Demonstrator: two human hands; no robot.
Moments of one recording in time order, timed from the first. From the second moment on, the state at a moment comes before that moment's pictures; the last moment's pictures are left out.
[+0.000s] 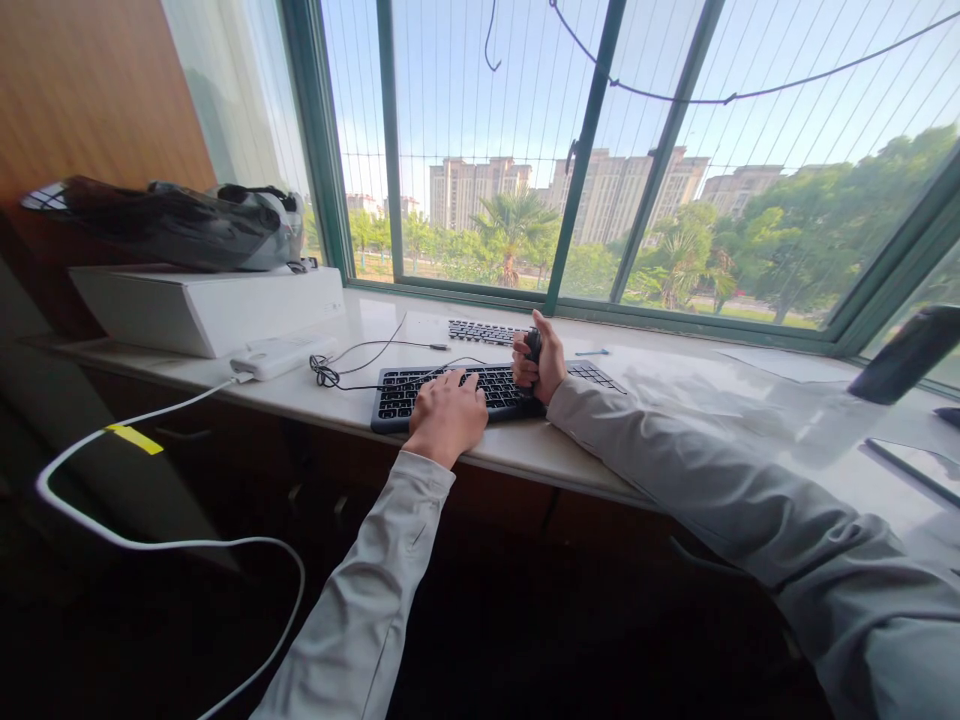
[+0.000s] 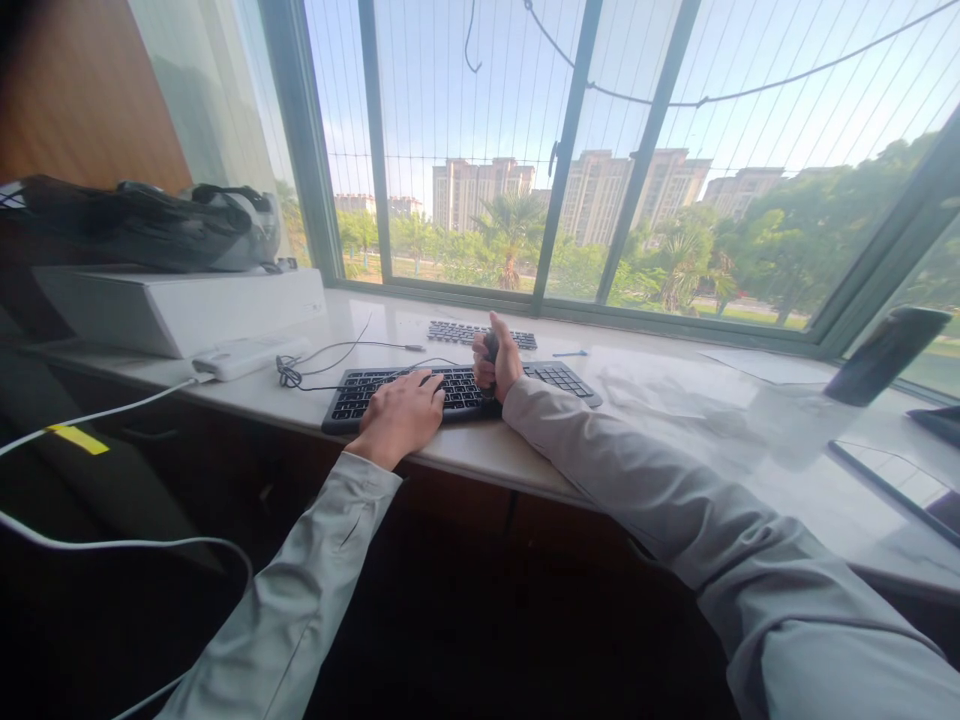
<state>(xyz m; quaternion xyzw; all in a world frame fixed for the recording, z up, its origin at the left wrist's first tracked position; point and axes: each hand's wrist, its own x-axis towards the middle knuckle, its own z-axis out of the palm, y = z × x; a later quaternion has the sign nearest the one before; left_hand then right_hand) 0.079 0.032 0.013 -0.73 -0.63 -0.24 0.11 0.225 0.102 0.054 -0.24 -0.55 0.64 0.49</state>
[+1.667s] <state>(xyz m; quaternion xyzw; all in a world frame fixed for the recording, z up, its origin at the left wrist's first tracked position) 0.081 0.031 0.013 -0.73 -0.63 -0.24 0.10 0.221 0.086 0.047 -0.24 -0.47 0.50 0.68</state>
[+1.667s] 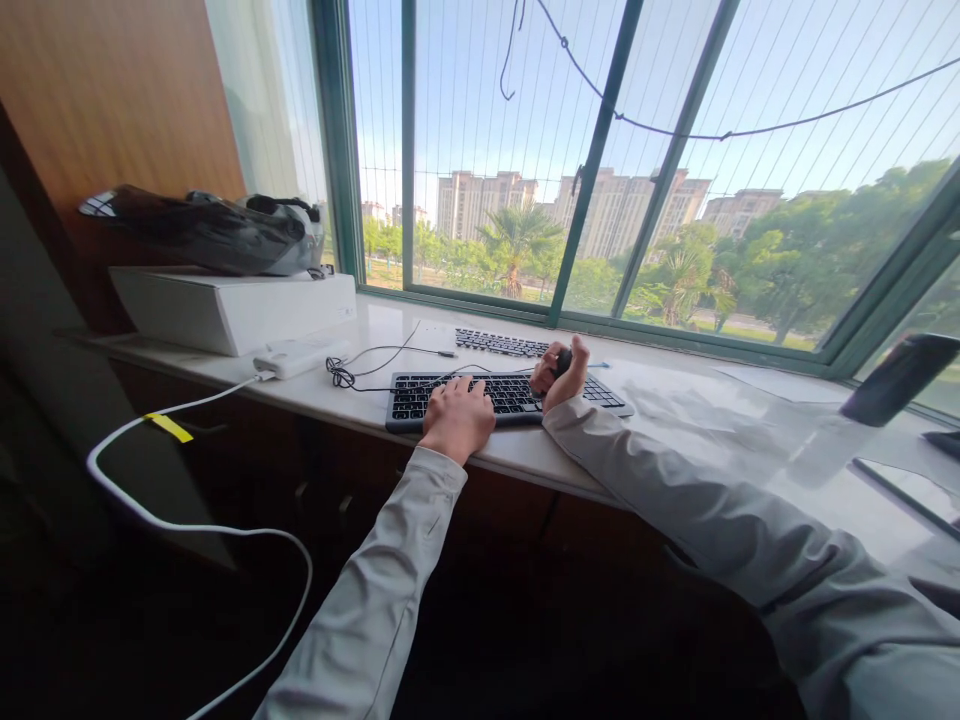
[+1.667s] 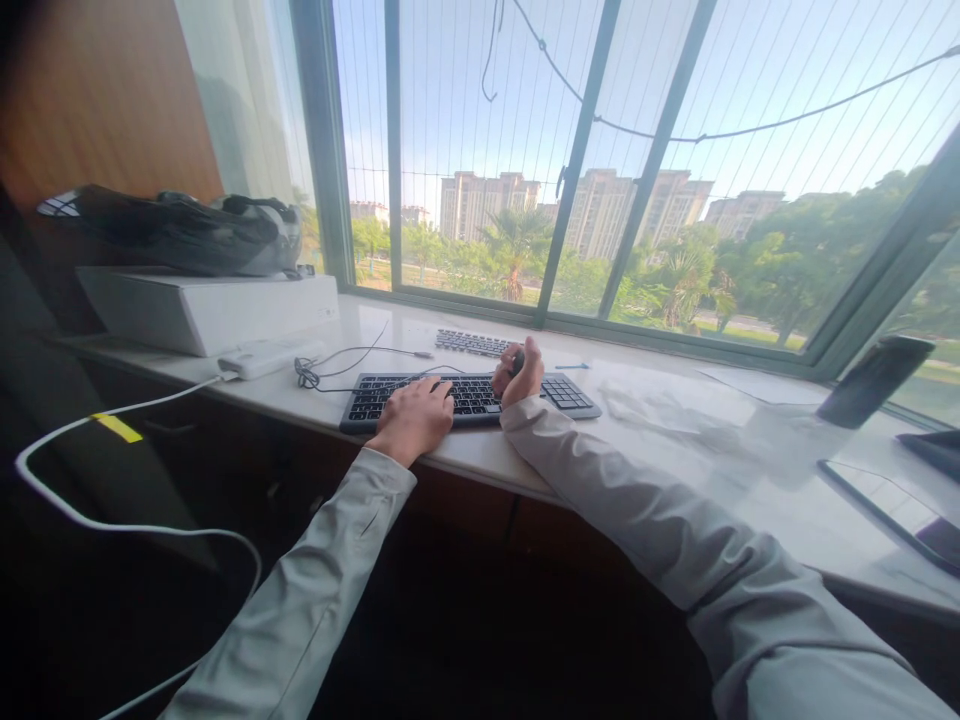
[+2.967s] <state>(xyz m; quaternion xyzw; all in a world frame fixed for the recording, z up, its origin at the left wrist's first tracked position) 0.066 0.006 0.066 -0.79 -0.62 0.00 -0.01 0.343 0.045 0.072 -0.52 -0.37 0.67 0.38</state>
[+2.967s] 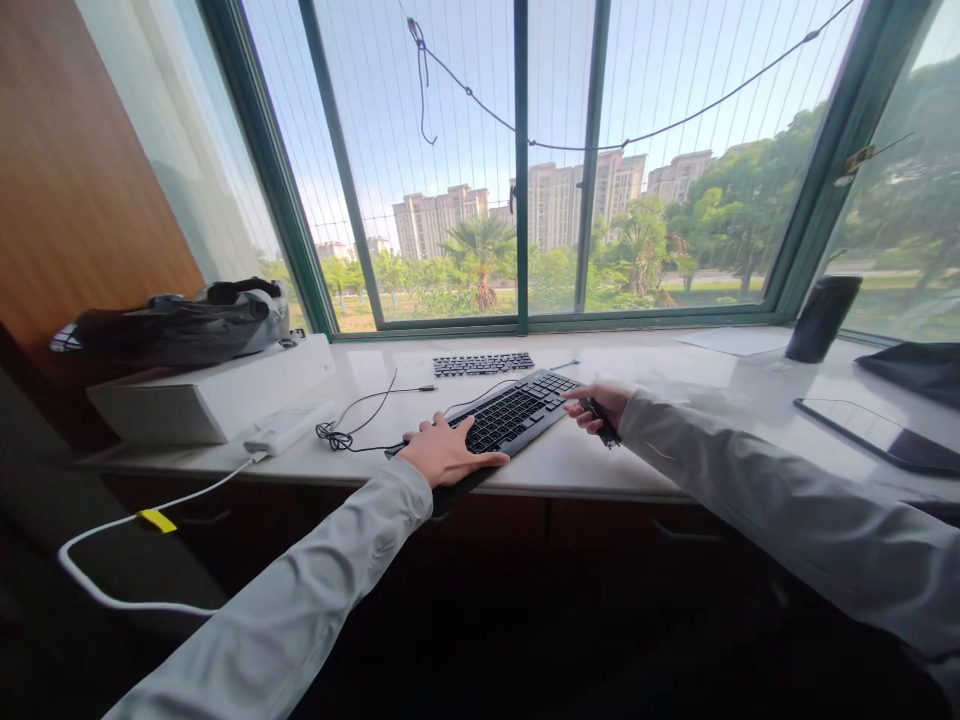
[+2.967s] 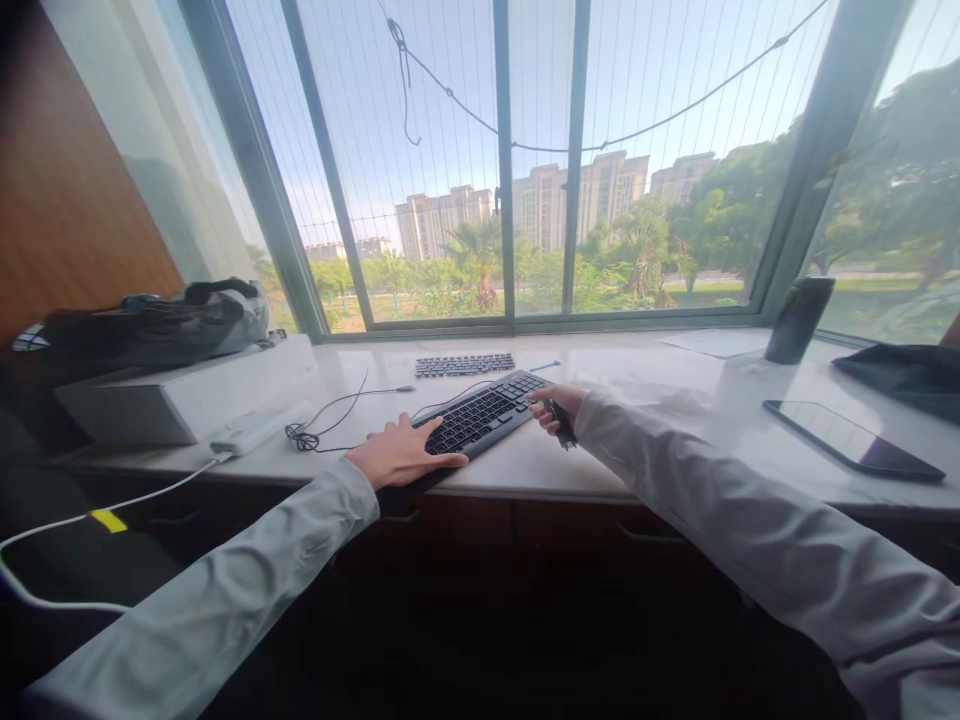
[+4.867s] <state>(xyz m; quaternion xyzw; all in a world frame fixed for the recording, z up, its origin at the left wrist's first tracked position) 0.139 0.172 0.023 -0.82 -0.53 -0.21 -0.09 0.279 0.112 0.044 -0.40 -0.28 0.35 0.80</state>
